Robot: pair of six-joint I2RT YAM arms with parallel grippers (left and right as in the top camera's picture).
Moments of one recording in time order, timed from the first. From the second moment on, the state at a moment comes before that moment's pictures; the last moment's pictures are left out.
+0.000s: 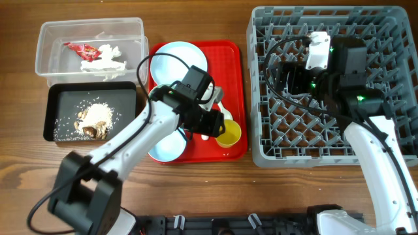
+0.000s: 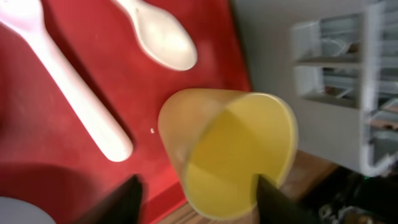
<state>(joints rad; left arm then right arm) -0.56 1.67 1.15 -0.78 0.39 -0.29 0.09 1.32 1.15 -0.60 -0.28 0.12</state>
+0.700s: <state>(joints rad) -0.43 1.58 1.19 -0.77 0.45 -0.35 0.09 1.32 1.15 -0.58 -0.39 0.17</state>
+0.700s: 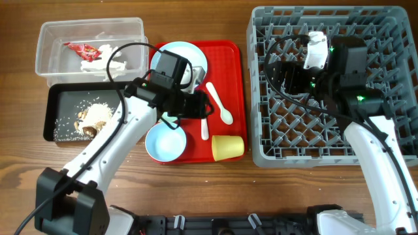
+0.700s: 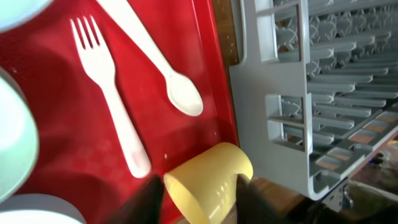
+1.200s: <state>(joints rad) -0.52 1.77 1.10 -0.73 0.74 -0.41 0.09 1.32 1.15 -0.58 -0.39 0.17</state>
